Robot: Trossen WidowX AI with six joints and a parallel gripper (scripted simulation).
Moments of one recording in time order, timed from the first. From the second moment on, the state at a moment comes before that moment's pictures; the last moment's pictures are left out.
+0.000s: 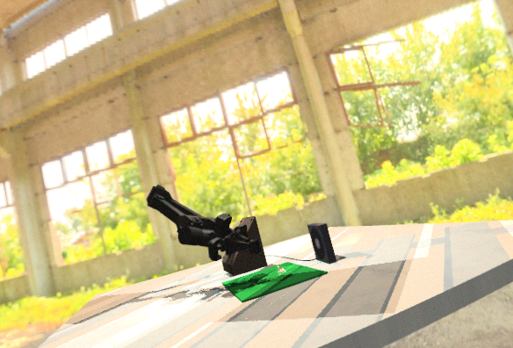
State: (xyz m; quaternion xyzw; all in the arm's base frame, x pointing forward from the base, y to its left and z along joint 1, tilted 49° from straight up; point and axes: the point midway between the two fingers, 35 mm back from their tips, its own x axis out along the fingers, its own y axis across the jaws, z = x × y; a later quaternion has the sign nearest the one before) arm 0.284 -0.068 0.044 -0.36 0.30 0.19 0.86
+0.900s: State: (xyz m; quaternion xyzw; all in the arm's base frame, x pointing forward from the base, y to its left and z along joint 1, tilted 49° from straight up) arm 0.278 -0.062 0.057 -0.40 0.25 0.19 0.86
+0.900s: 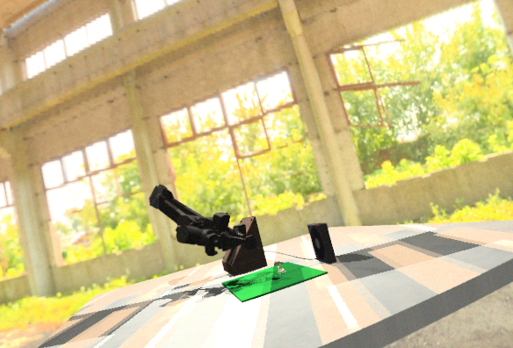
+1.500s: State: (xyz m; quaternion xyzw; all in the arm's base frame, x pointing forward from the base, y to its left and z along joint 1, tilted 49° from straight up) arm 0.276 -0.067 0.055 -0.40 0.25 0.19 0.86
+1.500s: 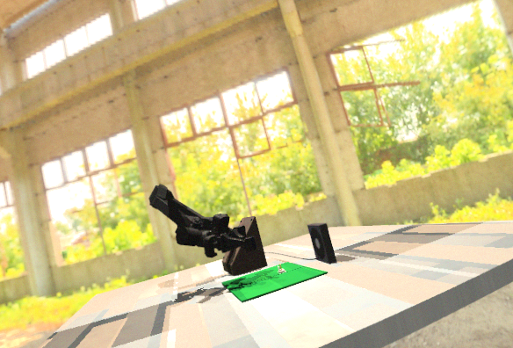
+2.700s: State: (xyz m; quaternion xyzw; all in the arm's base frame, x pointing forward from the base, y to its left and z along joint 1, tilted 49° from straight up) arm 0.268 -0.093 0.038 -0.40 0.25 0.19 0.86
